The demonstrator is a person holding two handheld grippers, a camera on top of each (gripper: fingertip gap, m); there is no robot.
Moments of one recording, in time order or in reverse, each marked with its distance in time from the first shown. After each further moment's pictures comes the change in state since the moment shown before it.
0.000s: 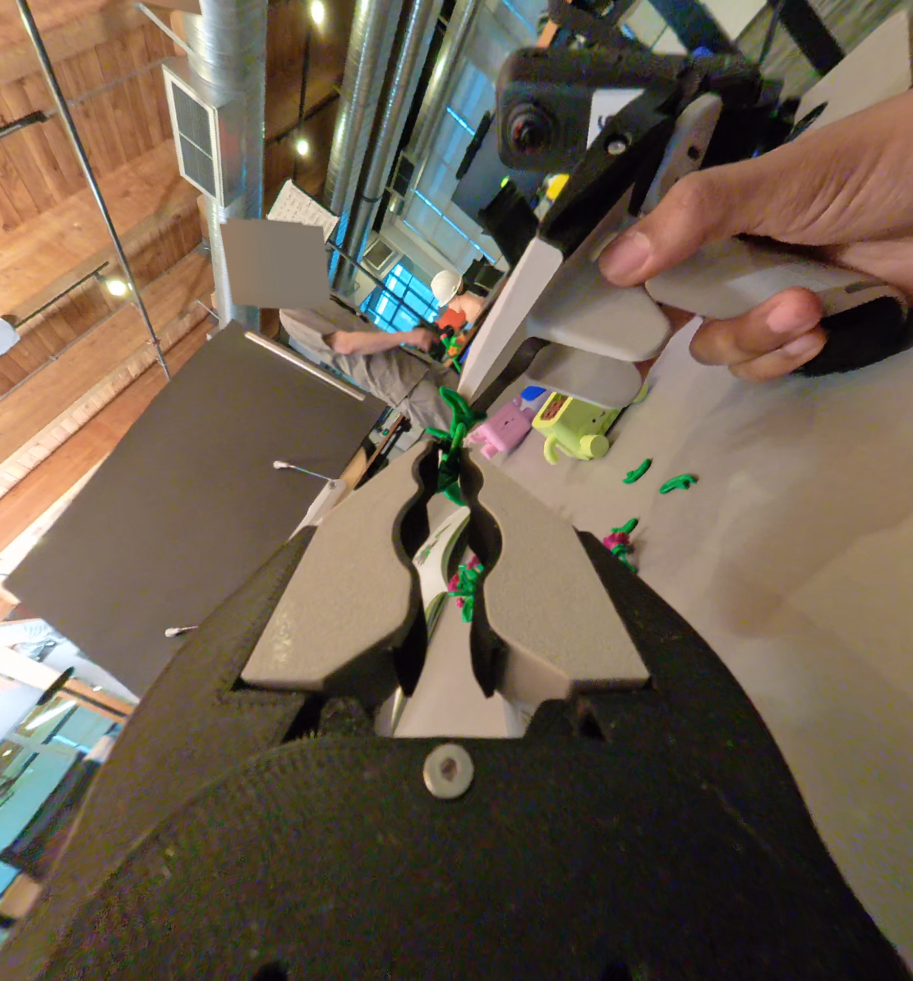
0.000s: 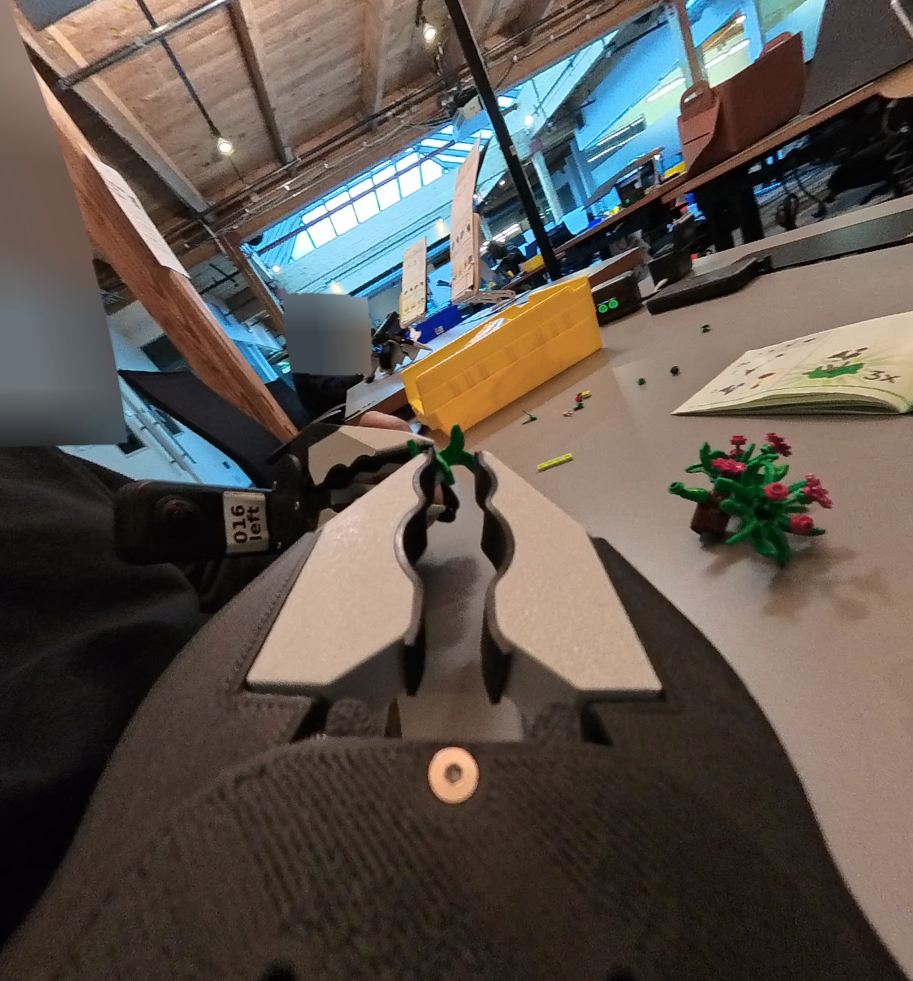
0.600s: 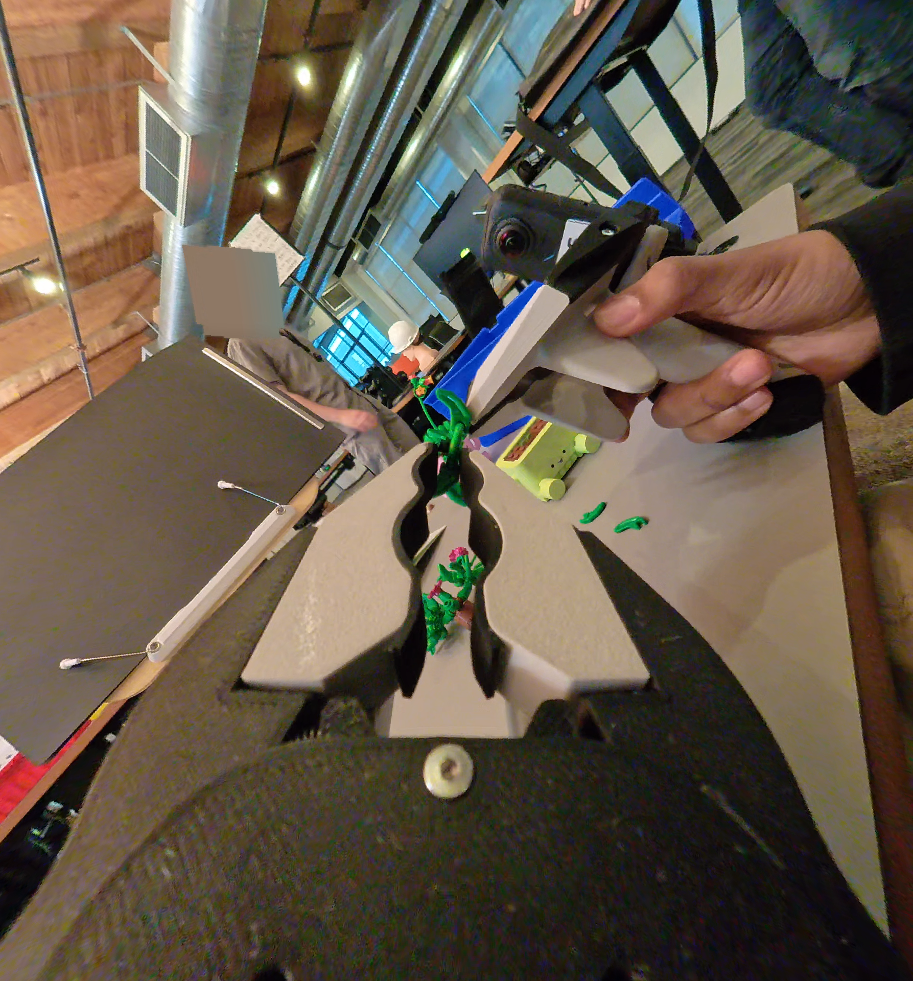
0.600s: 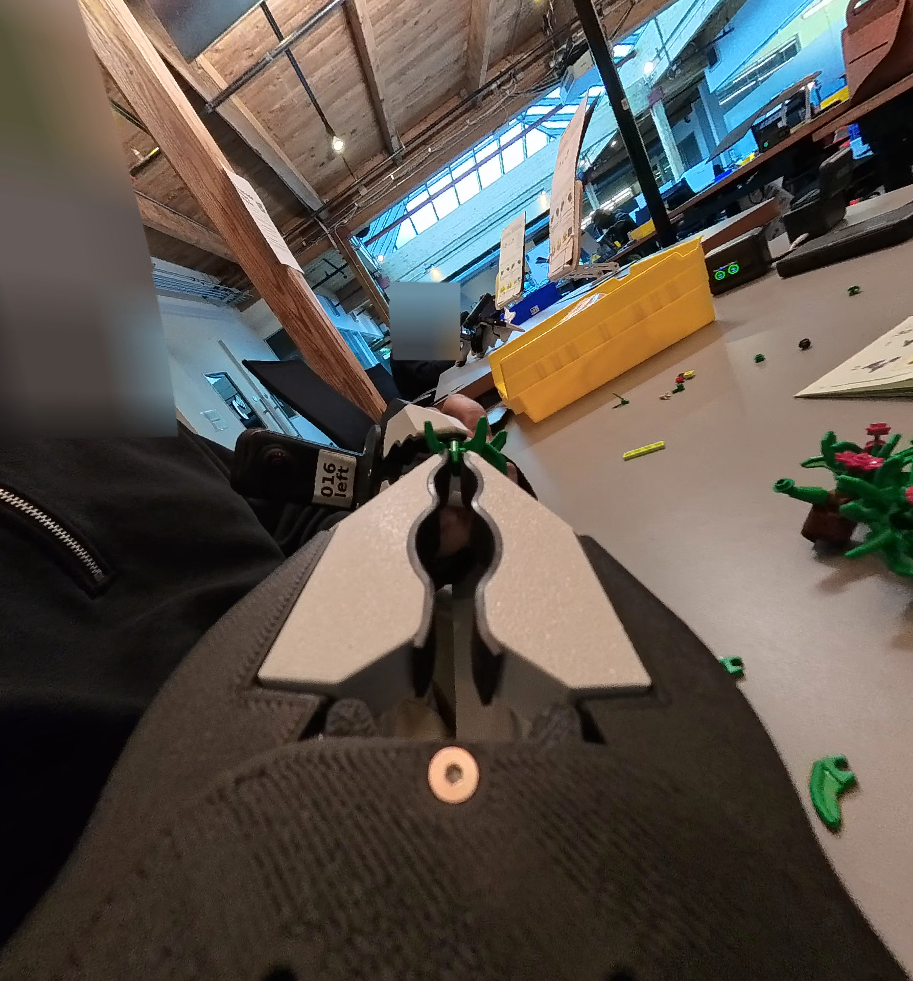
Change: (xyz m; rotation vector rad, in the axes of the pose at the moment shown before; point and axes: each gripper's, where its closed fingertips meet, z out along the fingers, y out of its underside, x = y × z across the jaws) left arm 0.000 -0.011 -0.006 0.110 0.079 -0.149; right arm -0.022 0.006 0.000 -0.038 -0.200 0.087
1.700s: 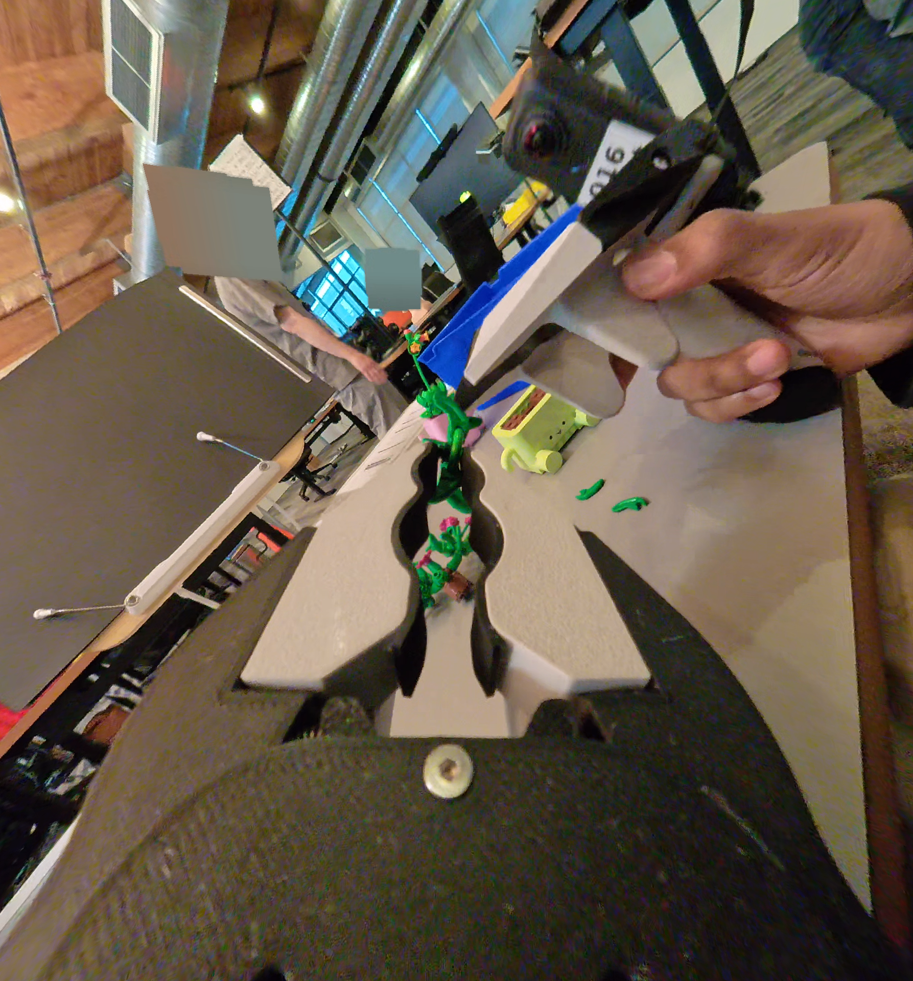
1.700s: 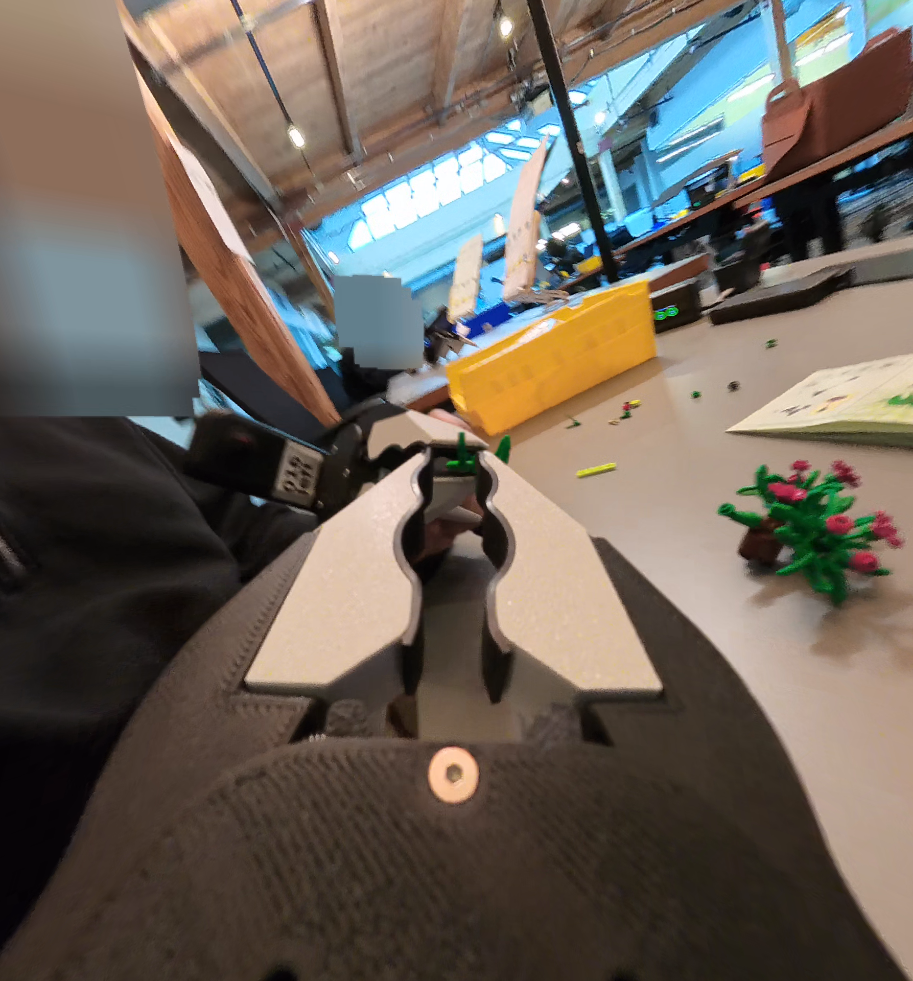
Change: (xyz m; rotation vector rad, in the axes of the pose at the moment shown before) left arm -0.001 0.015 0.005 -0.099 0.003 -0.058; right arm 0.000 -0.001 0.001 0.020 0.088 -0.129
